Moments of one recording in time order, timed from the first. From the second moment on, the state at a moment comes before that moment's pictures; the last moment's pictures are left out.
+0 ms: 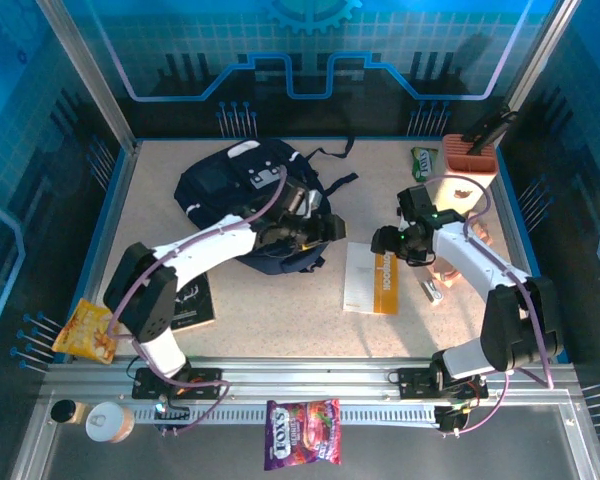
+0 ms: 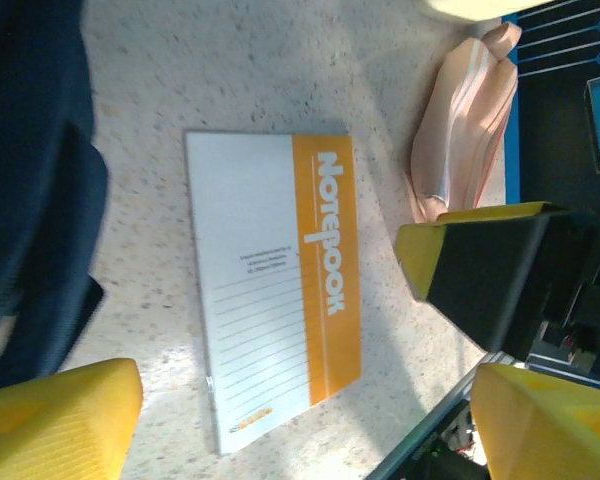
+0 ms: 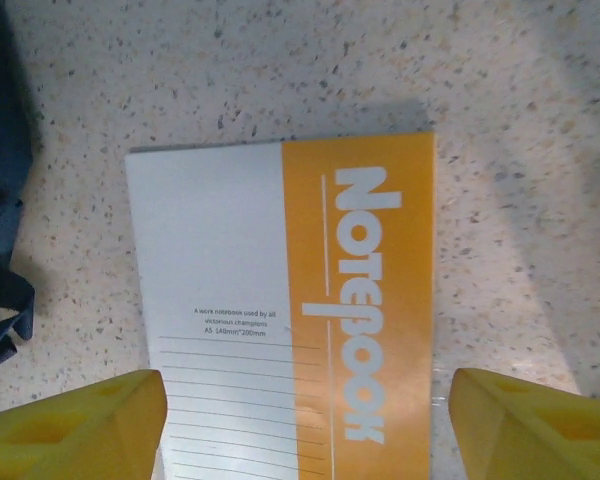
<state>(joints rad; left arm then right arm) -0.65 1.73 1.28 -0.37 0.40 -0.82 0.23 1.44 0.98 -0.75 -0.11 0.49</state>
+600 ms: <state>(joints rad) -0.75 2.07 1.49 -0.44 0.39 -0.90 0.17 1.55 0.82 -0.60 -0.25 0.60</state>
